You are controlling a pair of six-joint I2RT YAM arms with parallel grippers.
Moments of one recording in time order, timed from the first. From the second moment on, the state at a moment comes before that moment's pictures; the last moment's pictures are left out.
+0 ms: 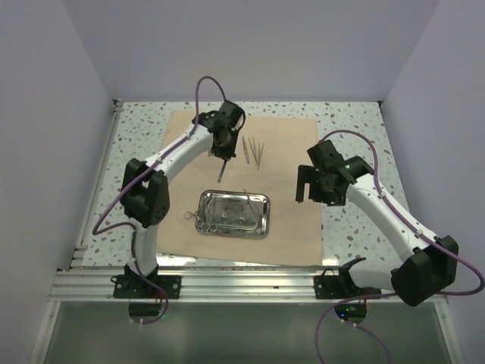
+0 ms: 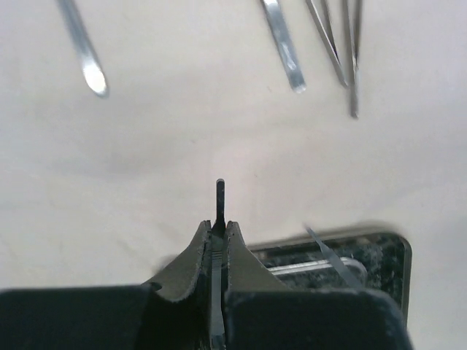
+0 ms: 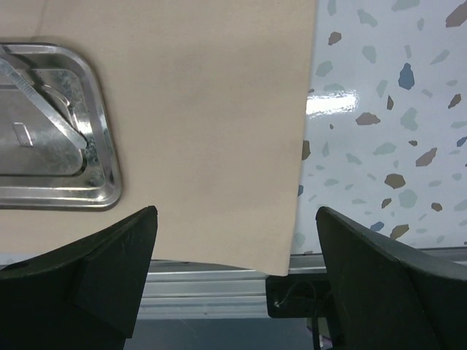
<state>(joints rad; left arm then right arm) -0.58 2.00 1.76 -0.87 -0.12 -0.32 0.45 1.26 1.13 -1.07 0.17 0.55</state>
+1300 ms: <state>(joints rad) -0.54 2.02 1.74 -0.66 -0.19 -0.42 0.45 1.32 1.19 -1.07 0.16 0.54</state>
